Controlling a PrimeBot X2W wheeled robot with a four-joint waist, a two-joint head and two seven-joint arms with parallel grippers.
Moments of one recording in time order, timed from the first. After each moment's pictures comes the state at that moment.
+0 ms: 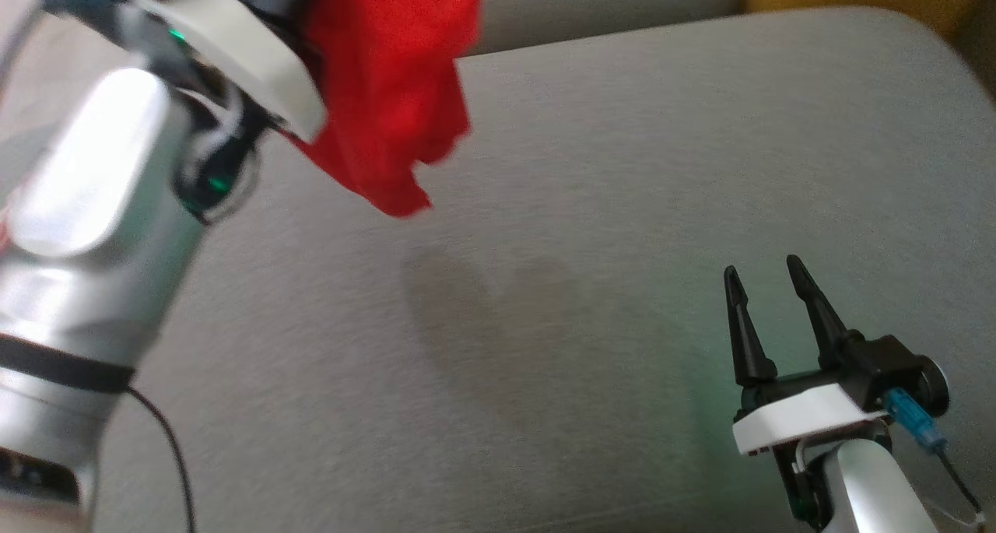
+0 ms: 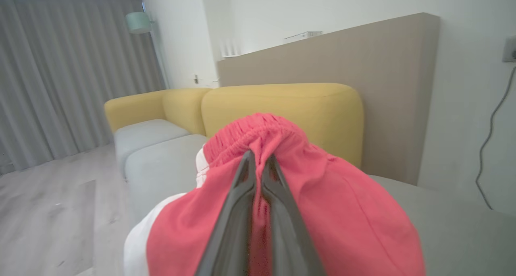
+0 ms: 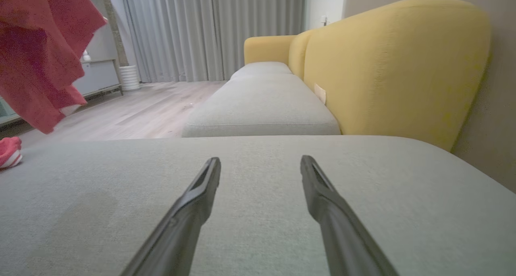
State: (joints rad) left arm -0.99 0.38 -0.71 0.46 -0.67 -0.13 -0.09; right arm -0.10 -0.05 0.07 0.29 0.05 0.13 -0.26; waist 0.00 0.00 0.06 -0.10
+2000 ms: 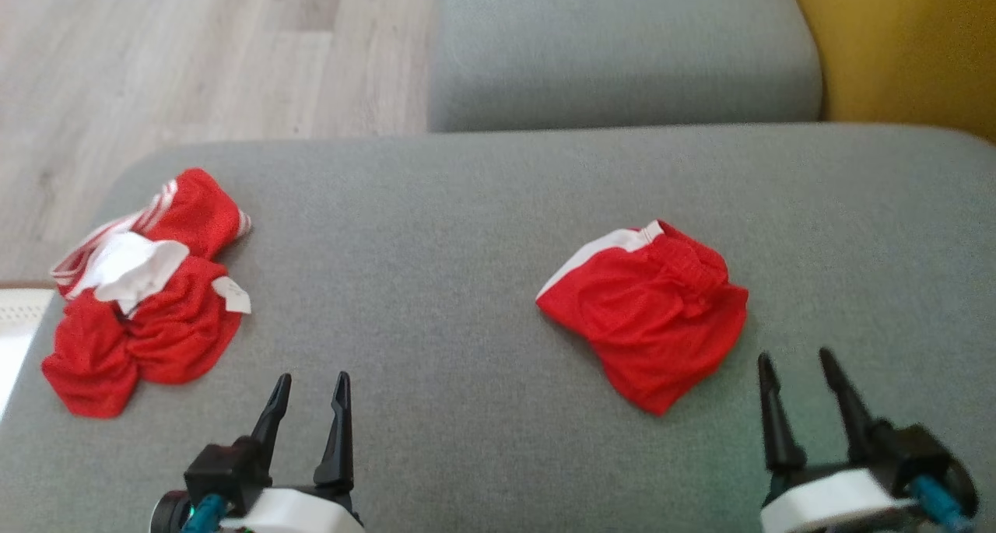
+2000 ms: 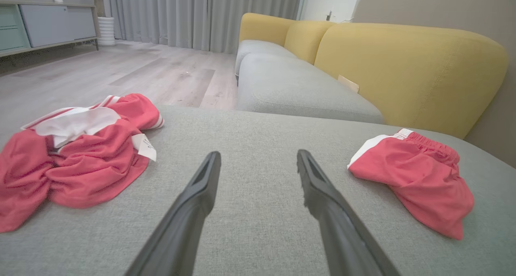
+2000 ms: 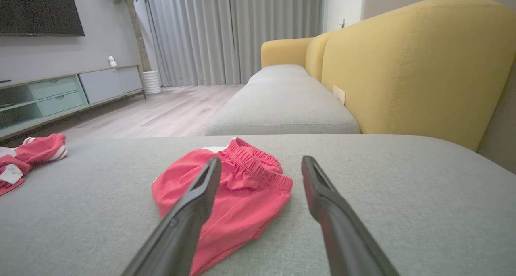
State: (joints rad) left arm 0.14 0.06 -0.22 0.14 -0.22 0.03 -0.25; right arm 0.10 -0.05 0.00 0.24 0.08 0.13 -0.26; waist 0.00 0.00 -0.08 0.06
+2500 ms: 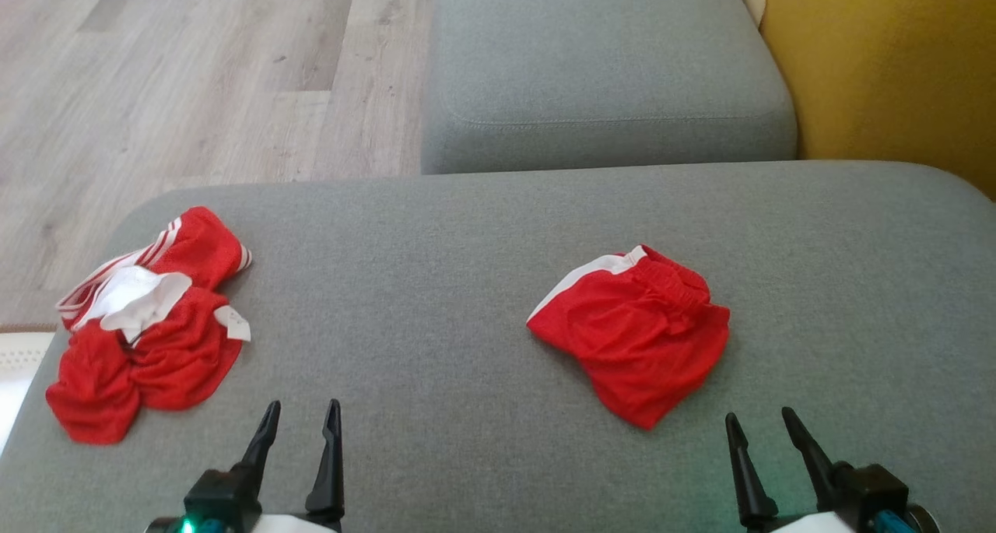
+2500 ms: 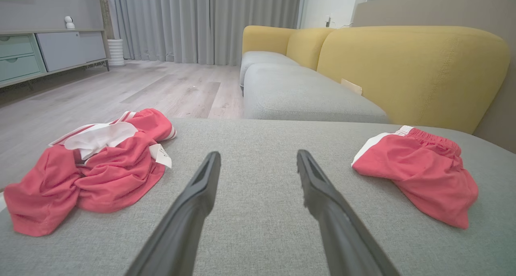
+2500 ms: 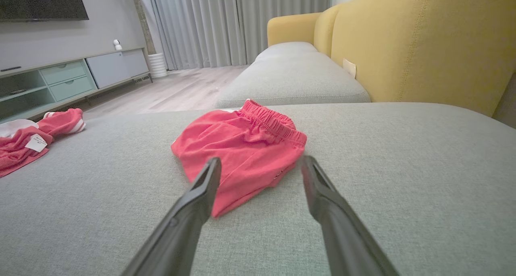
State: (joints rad) left arm 0.20 0.06 -0.18 0.13 -0.14 0.03 -0.25; right arm 0.15 -0.04 0.07 0.35 0.10 0.13 -0.26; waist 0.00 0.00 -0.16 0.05
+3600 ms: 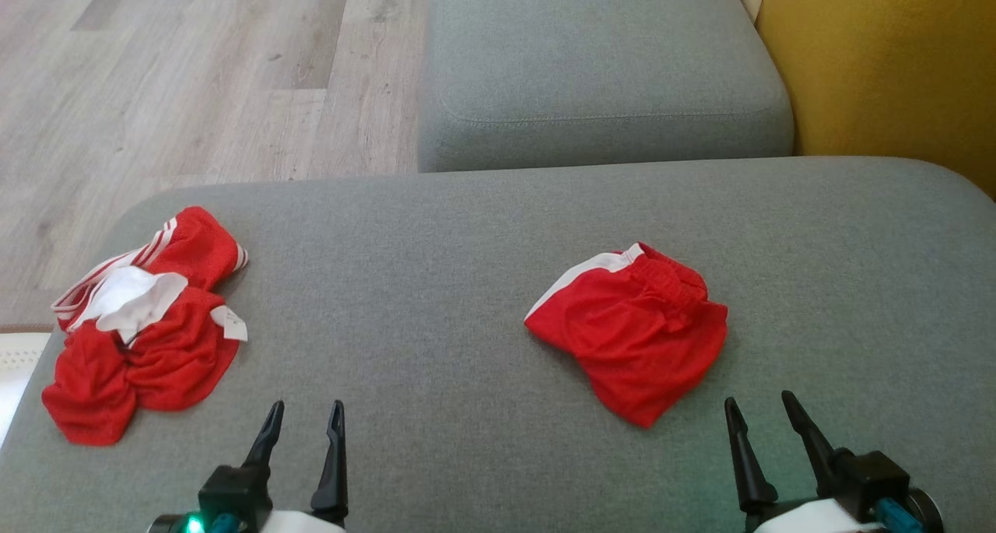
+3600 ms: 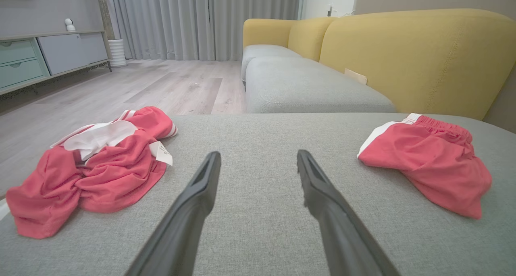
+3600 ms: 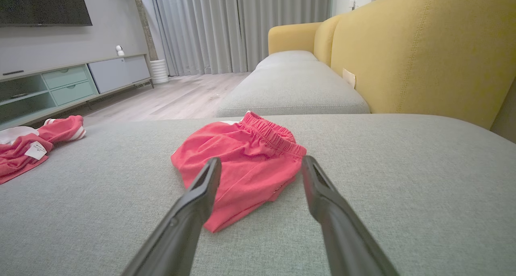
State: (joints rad) left arm 0.18 0.06 -0.19 0.17 -0.11 0.06 -0.25; right arm 0.13 -0.04 0.07 0.34 0.09 0.13 -0.26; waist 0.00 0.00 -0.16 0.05
